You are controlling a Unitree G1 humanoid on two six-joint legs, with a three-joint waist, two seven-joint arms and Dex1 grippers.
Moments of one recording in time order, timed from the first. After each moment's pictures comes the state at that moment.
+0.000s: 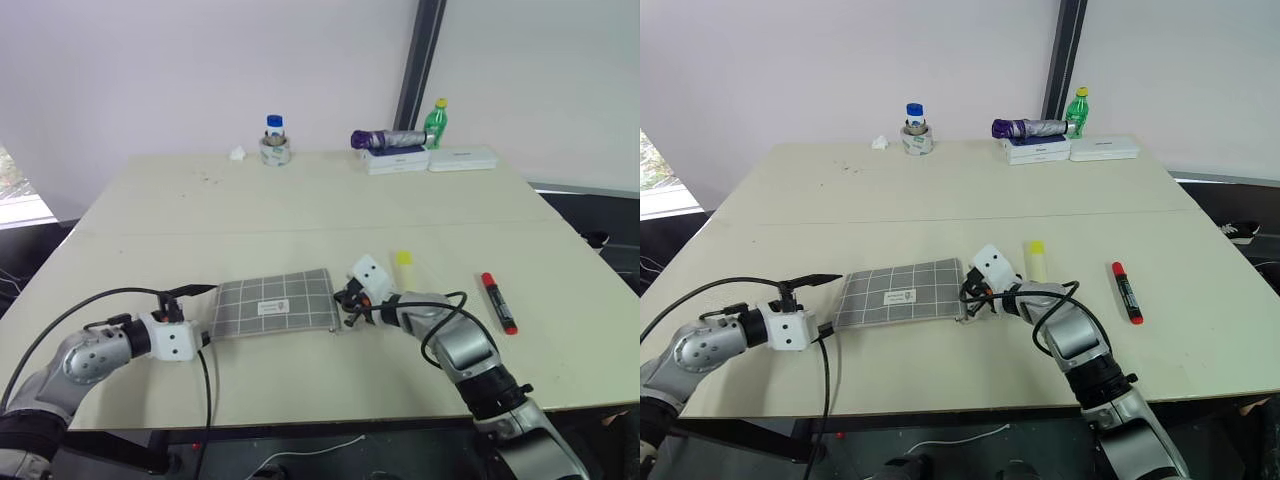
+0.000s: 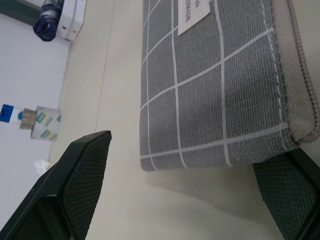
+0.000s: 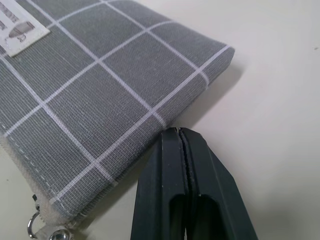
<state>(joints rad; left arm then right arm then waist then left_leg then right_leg) -0.28 0.86 -0.06 0.47 0.25 -0.85 -0.60 -0.58 -0.35 0.27 0.07 0.13 0.65 0.61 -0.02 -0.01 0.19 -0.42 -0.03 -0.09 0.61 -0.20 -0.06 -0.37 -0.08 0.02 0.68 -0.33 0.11</state>
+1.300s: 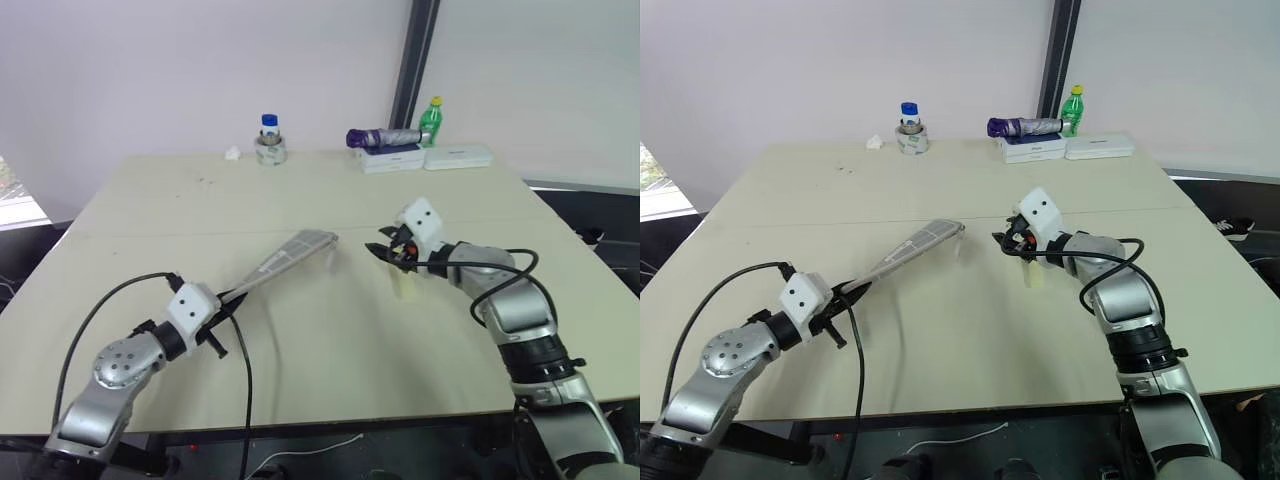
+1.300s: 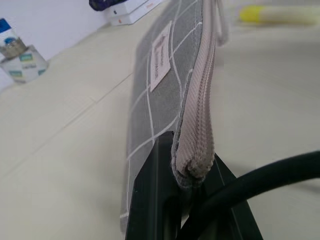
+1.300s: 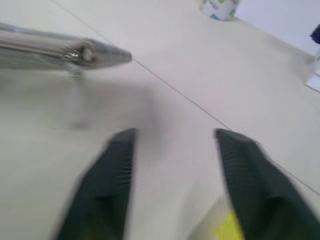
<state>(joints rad) -0.08 0.63 0.00 -0.22 -0.27 0.07 -0.53 -0.68 -0.52 0.05 0.02 0.18 0.59 0.71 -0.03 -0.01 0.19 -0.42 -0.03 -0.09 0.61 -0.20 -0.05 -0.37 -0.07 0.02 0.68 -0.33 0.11</state>
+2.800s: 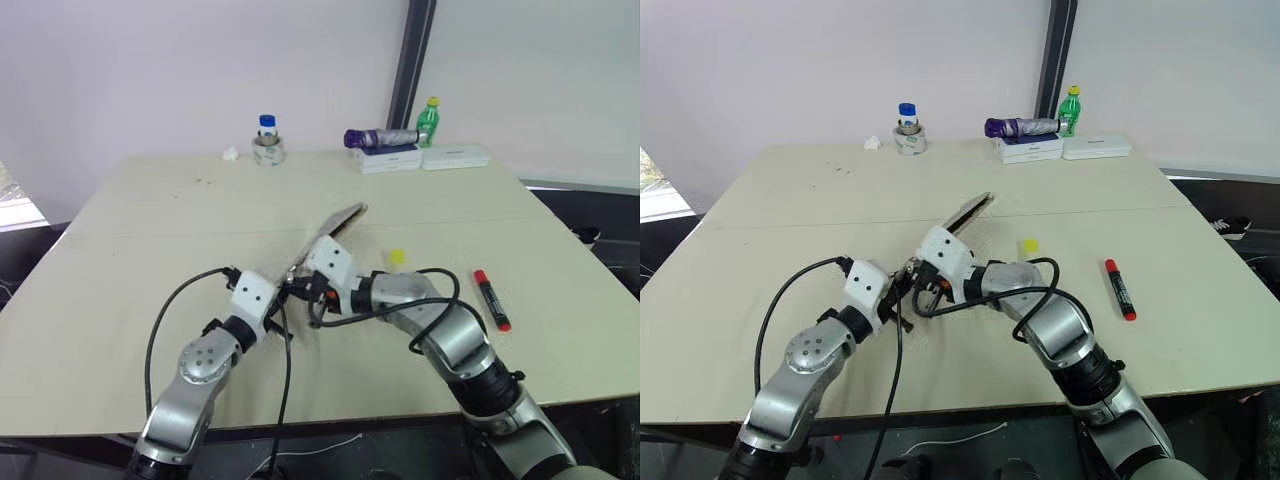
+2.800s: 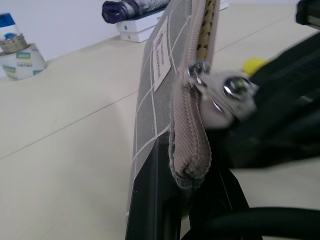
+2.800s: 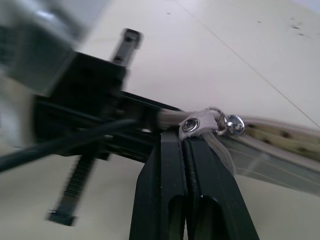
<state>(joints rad) -0.17 0.27 -0.14 -0.35 -0.07 0.34 -0.32 -0.68 -0.31 0.38 -0.28 0.20 0.78 0.68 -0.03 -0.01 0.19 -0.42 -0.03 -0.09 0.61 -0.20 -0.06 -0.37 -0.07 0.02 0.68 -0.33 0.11</state>
